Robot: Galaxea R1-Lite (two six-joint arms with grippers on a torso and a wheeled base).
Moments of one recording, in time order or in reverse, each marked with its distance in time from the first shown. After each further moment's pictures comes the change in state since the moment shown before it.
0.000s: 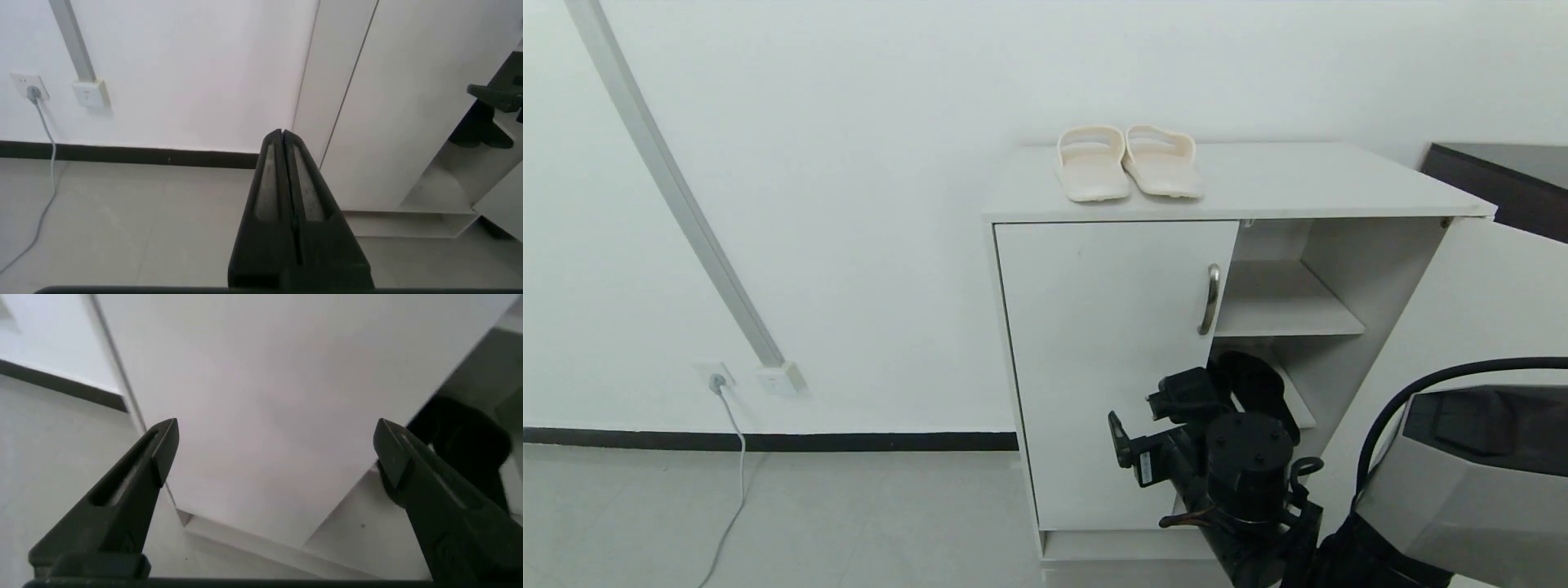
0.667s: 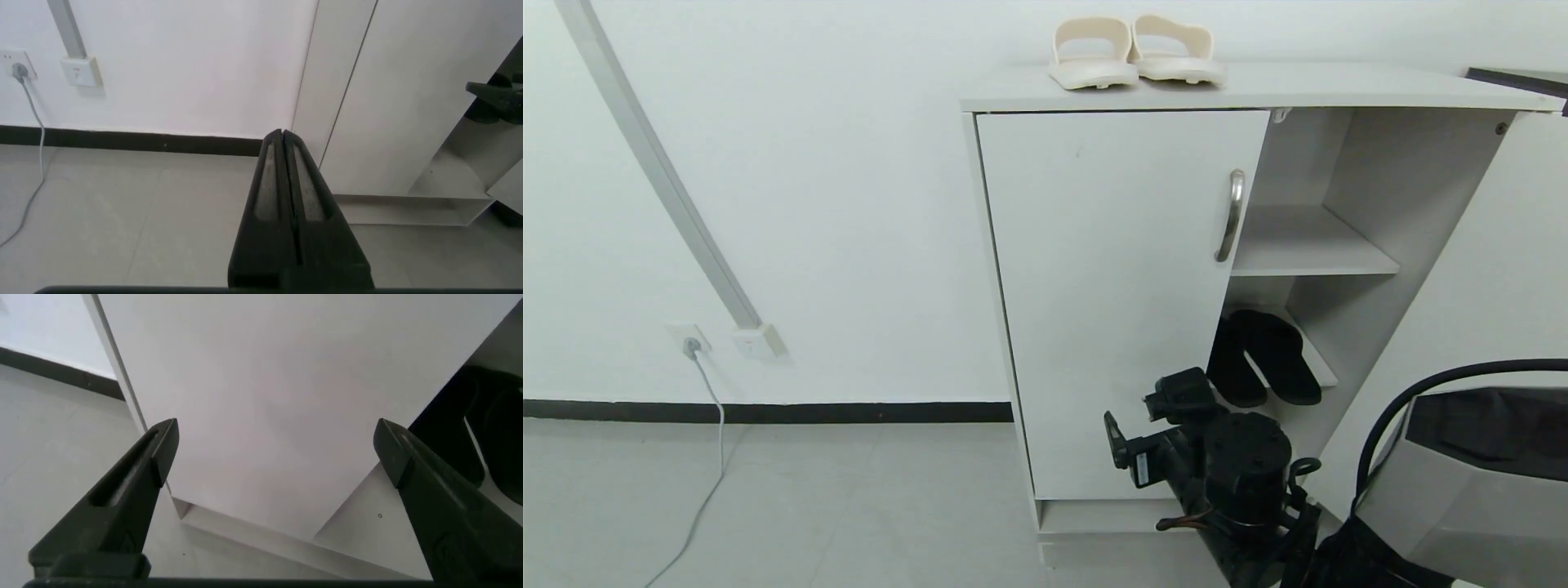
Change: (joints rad) left arm -0.001 -0.001 0.001 0.002 0.000 0.000; right arm 0.006 -0.002 -0.004 0.005 0.000 0.000
